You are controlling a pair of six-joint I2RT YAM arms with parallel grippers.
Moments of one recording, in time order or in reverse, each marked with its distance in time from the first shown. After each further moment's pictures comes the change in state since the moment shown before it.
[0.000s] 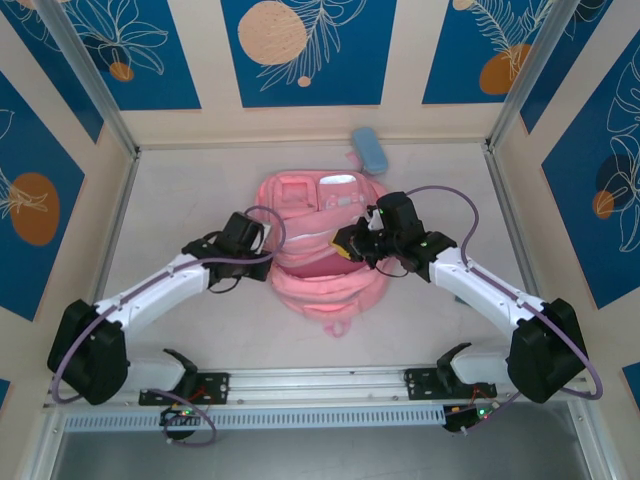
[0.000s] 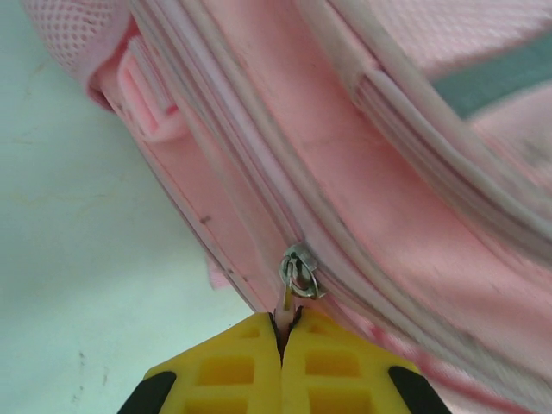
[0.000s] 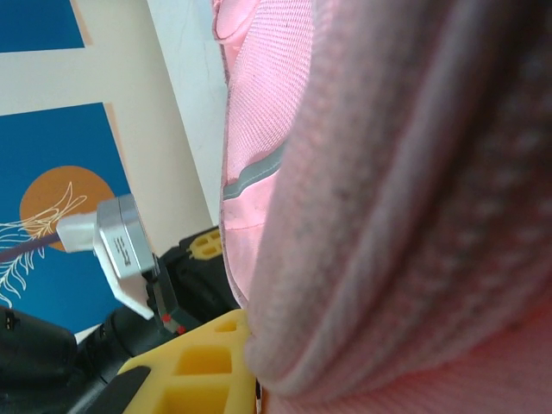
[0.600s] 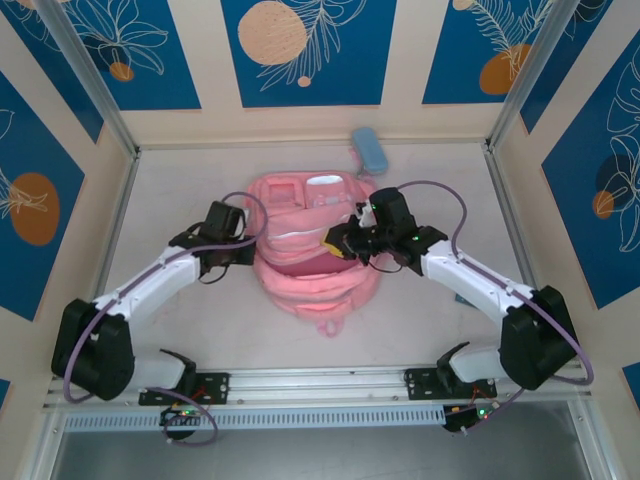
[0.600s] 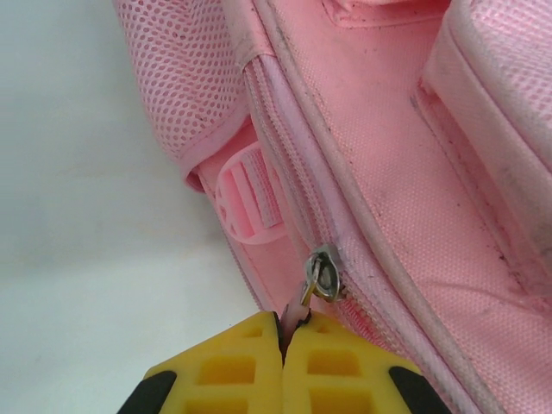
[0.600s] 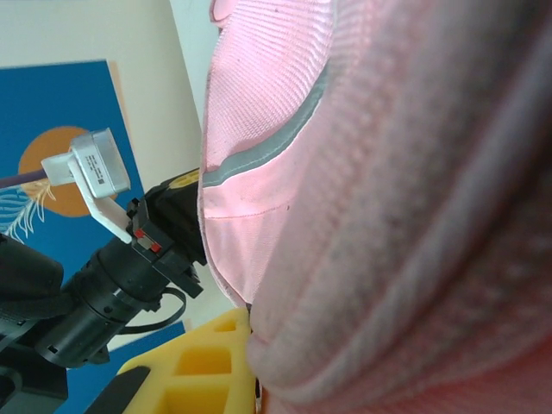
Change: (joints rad) left arm 0.182 -0.028 -0.019 0.044 -0.014 -0.034; right arm 0.024 0.100 0.062 0.039 -0.087 -0.046
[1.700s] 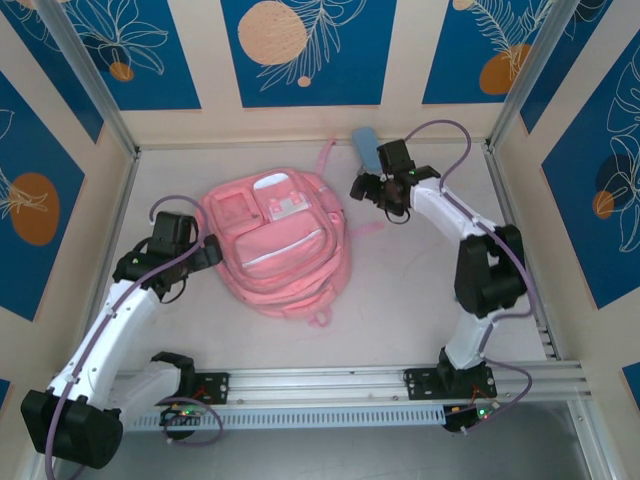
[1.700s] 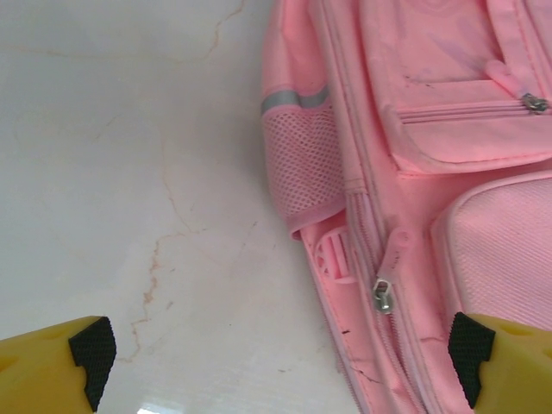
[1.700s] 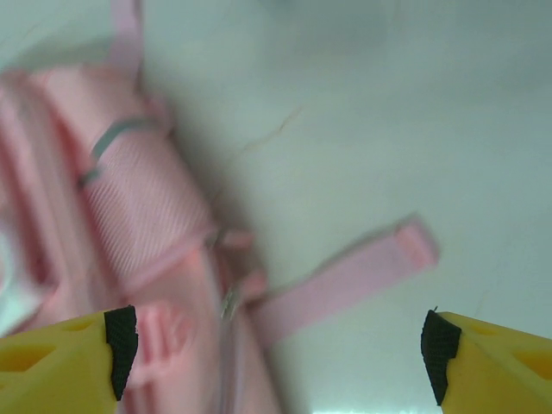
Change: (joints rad) left arm 0.158 -0.333 0.033 -0.335 -0.198 -0.200; right arm -0.265 0.474 0.539 -0.394 0.536 -0.581
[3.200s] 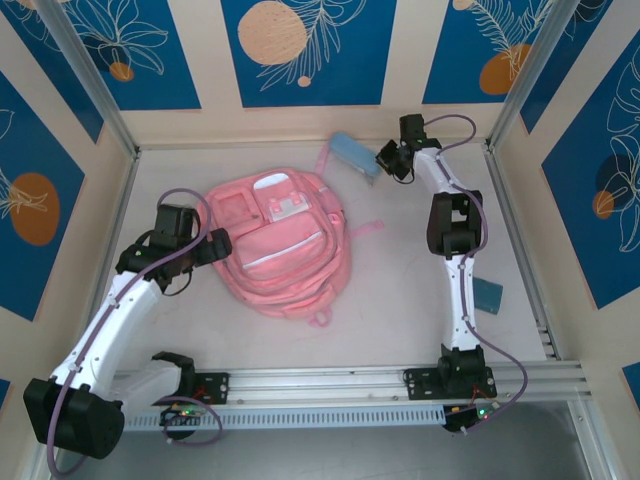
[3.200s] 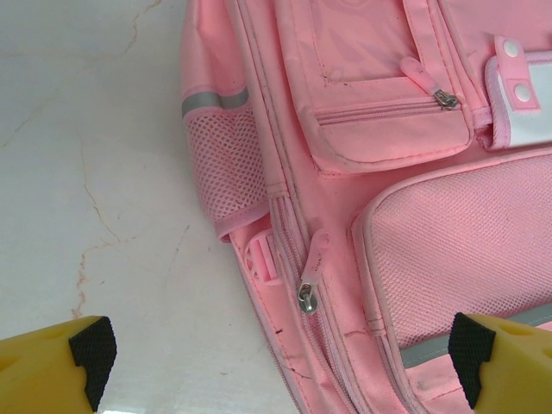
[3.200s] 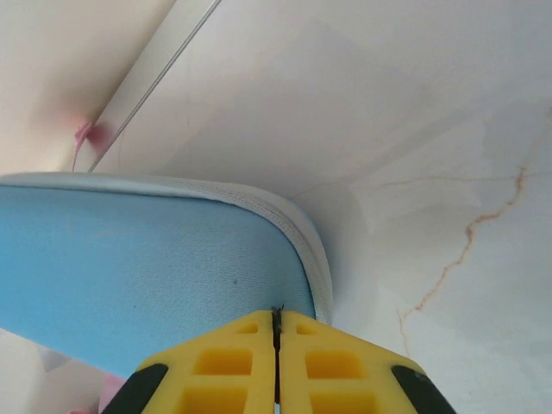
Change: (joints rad) left arm 0.000 0.053 0.033 0.038 0.122 0.008; right arm -0.205 0.695 0.768 -0.022 -0.219 0.206
